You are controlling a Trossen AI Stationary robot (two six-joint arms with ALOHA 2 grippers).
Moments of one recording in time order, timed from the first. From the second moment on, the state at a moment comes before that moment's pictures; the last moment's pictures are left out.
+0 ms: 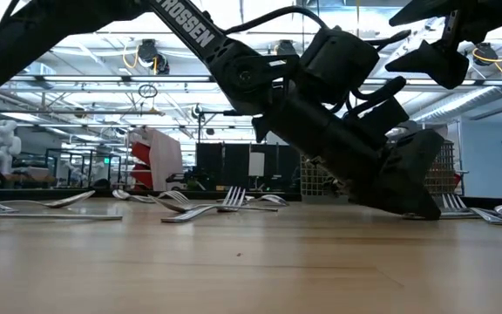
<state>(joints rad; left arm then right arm) -0.09 2.48 1.70 0.17 -0.10 -0.17 0.40 0.76 0.51 -0.13 0.52 0.72</state>
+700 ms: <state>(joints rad) -0.09 2.47 1.70 0.06 -0.07 -0.24 0.40 0.76 0.51 -0.13 0.52 0.72</state>
